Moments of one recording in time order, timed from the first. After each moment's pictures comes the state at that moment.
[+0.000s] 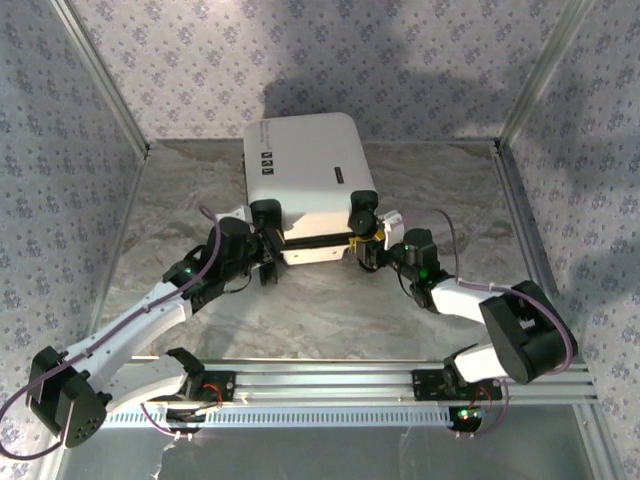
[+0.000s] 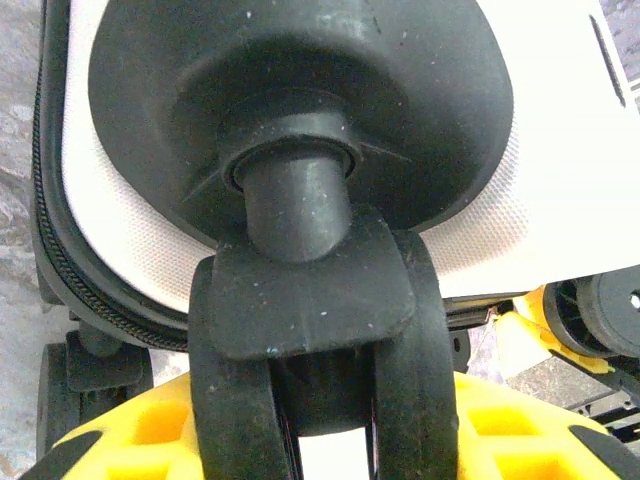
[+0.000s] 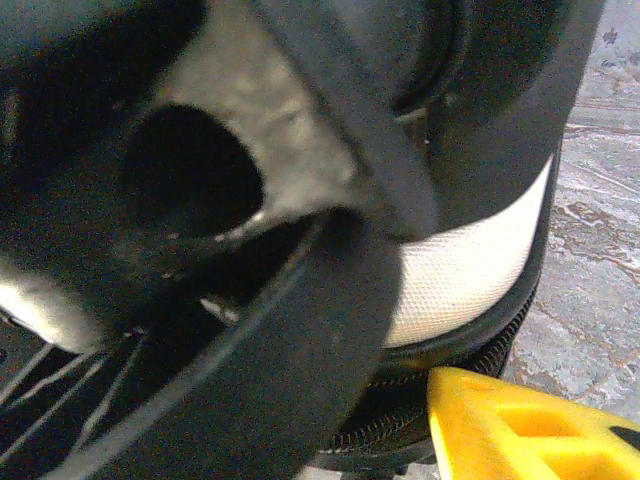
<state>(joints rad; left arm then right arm) -0.67 1.02 0.76 -0.30 -0.10 -0.92 0.43 1.41 0.43 0.67 -0.24 0.14</state>
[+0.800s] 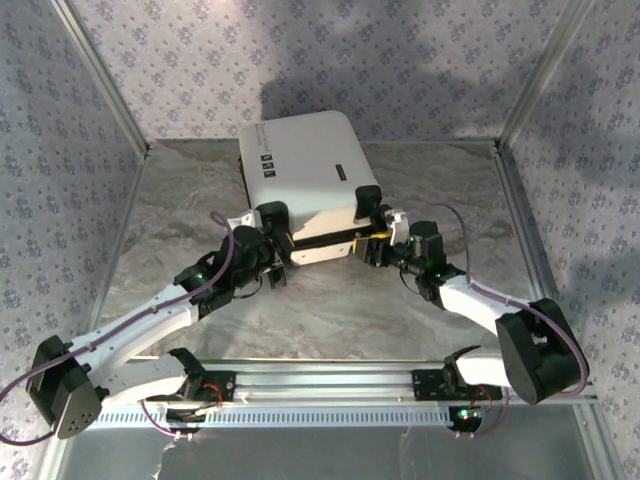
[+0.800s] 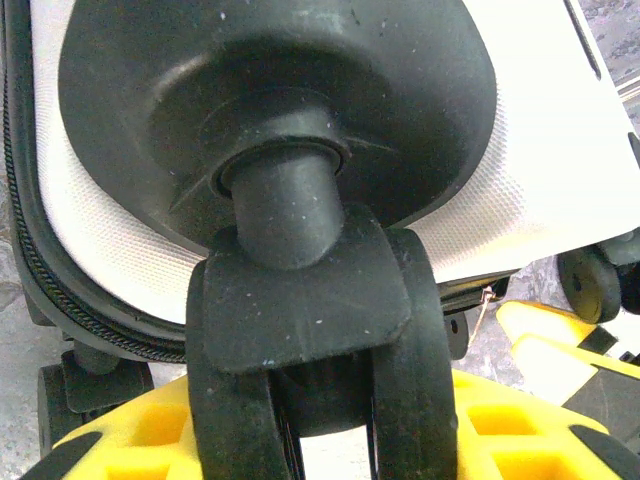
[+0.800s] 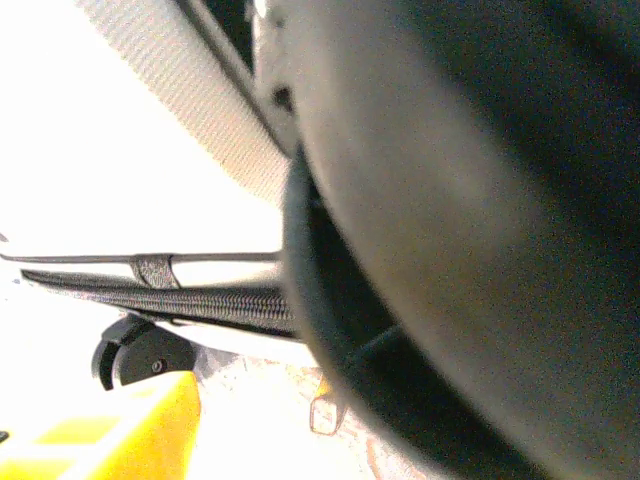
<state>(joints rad) -0.79 1.04 0.74 -0.24 -0.22 -0.96 0.40 1.28 0.49 0.37 -0.39 0.40</state>
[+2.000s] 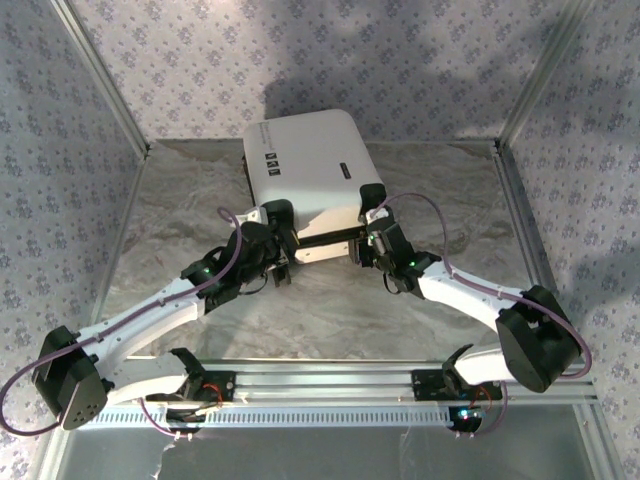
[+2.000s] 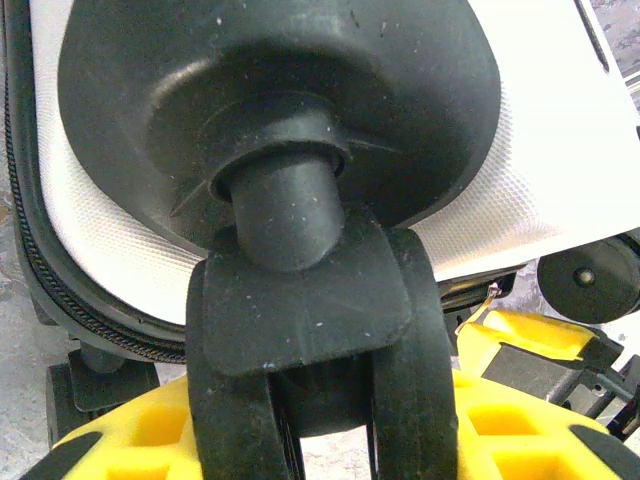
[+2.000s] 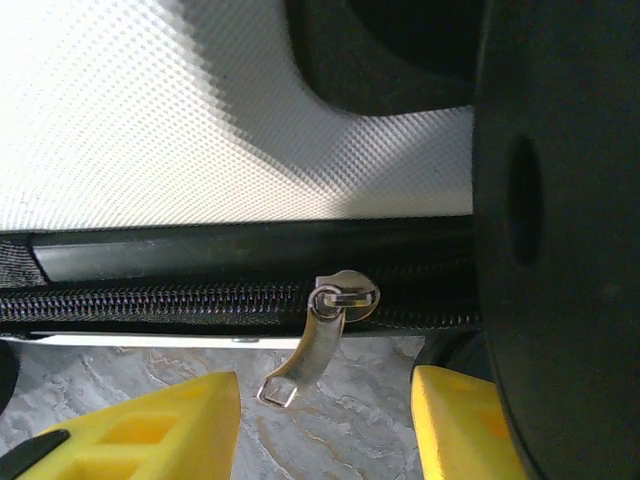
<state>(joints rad) -0.80 1.10 0.78 -0.24 -0.22 -0.96 0.65 1.35 0.72 -0.06 0.18 0.36</state>
